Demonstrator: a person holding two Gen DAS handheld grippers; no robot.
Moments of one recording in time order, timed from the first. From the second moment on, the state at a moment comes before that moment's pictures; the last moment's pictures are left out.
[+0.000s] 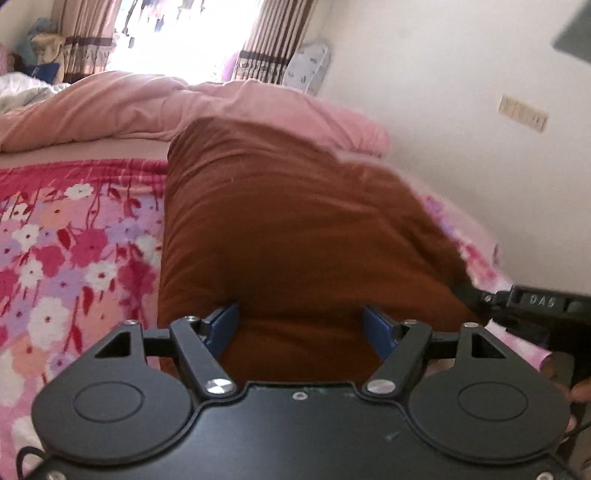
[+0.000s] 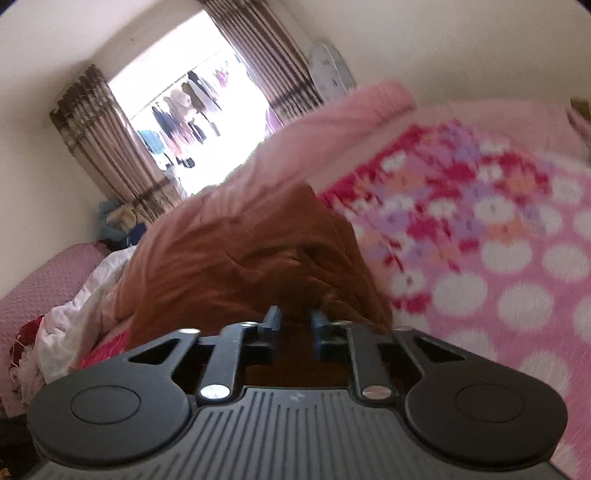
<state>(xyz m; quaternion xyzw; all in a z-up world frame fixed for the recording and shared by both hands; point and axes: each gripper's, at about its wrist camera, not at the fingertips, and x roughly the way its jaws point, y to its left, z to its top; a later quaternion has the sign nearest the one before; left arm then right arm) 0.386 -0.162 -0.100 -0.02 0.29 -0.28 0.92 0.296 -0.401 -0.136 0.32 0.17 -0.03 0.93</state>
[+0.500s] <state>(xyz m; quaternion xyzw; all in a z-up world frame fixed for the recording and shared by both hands) 0.449 -0.170 -0.019 -0.04 0.26 -0.31 0.91 0.329 -0.412 -0.060 0.28 0.13 0.01 0.95</state>
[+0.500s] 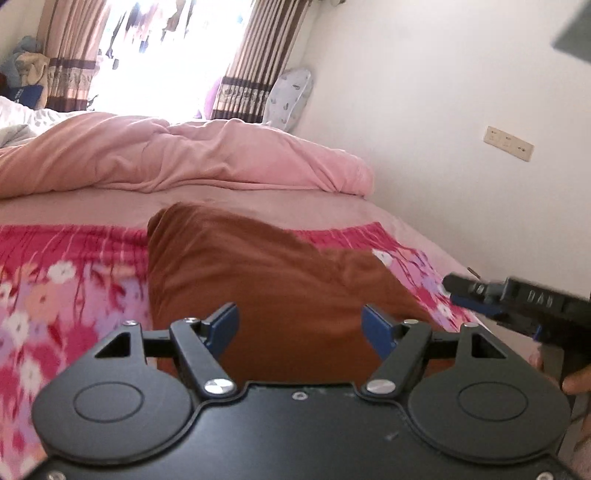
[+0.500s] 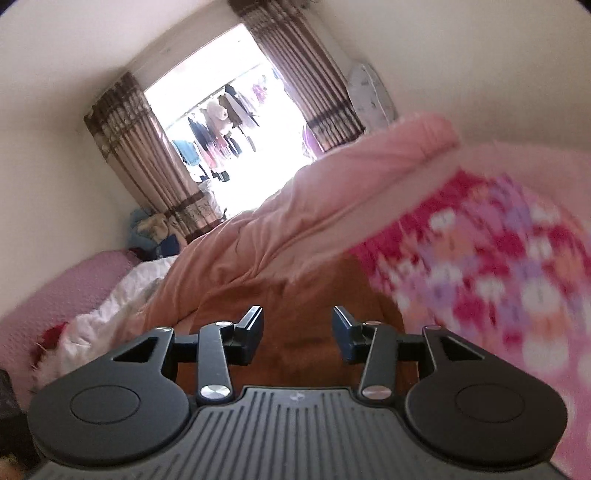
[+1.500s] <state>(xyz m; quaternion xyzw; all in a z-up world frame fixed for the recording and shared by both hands) 0.353 -0.098 -0.109 -0.02 0.30 -0.23 0.93 0.245 -0.430 -0.138 0.43 0.18 -0.07 0.88</state>
